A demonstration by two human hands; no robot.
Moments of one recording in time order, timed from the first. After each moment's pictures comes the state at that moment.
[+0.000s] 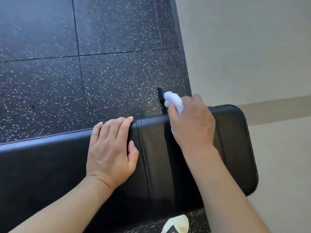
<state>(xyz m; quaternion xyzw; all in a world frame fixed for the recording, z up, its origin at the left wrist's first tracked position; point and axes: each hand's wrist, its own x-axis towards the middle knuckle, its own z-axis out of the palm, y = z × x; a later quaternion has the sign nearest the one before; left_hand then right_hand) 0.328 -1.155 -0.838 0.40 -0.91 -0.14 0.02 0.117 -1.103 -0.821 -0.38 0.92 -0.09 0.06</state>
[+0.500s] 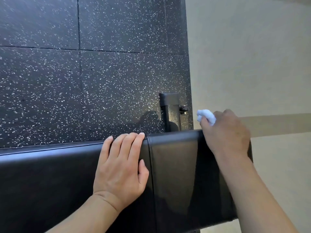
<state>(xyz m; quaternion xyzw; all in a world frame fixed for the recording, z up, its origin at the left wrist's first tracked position) 0.329 -1.157 -0.842 0.40 -0.90 -0.17 0.00 0.055 -1.114 -0.816 -0.33 0.94 0.04 0.08</state>
